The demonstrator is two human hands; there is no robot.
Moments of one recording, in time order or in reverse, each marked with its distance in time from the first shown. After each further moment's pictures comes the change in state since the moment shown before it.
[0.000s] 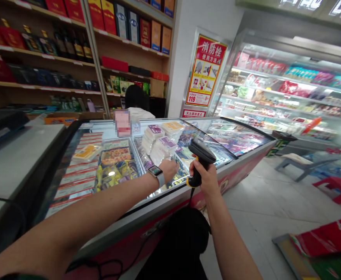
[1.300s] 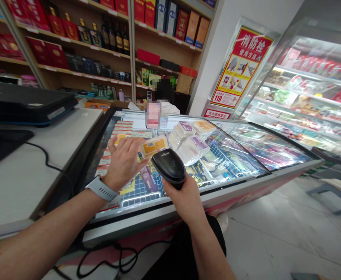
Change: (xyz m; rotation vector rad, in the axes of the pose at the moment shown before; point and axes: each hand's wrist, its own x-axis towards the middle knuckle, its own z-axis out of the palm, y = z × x) left_hand -0.185 -0.106 -0.014 0.050 0.678 -0.634; right_hand -0.052 -0.001 0.148 -0.508 -0.227 0.200
